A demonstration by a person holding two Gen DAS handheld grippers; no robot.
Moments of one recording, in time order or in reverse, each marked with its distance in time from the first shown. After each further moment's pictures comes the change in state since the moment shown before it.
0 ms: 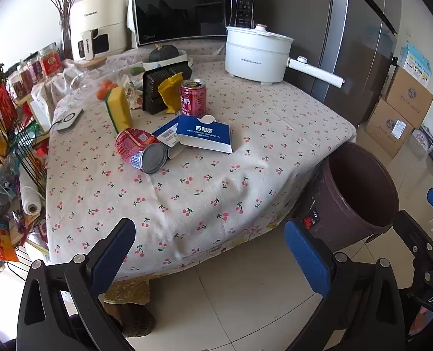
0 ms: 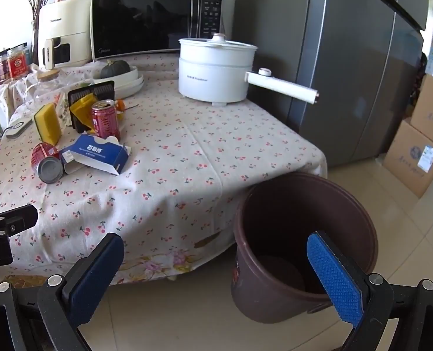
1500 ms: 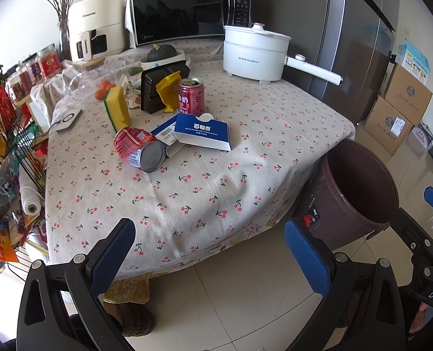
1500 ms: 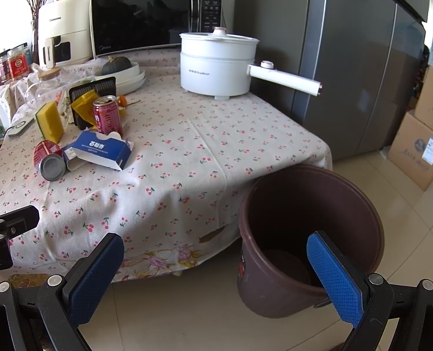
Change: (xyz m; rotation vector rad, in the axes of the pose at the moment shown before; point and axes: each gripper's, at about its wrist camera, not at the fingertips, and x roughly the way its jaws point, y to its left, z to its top) left arm 0.000 -0.002 -0.001 0.002 -0.003 0.001; right arm 0.005 0.002 -0.004 0.016 0.014 0.012
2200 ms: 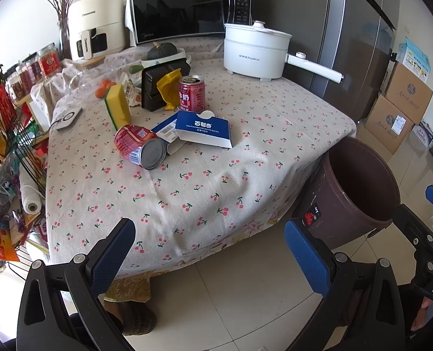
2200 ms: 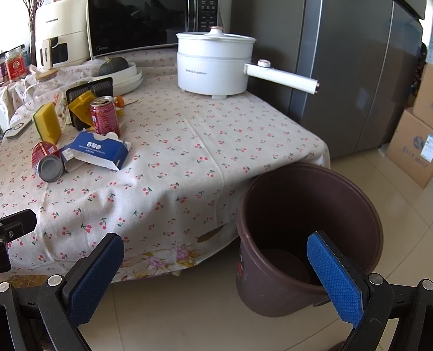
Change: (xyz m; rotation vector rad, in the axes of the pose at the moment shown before) left arm 0.001 -0.001 -0.005 0.002 0.005 0.000; right arm 0.003 -0.004 -0.002 0.014 0.006 0.000
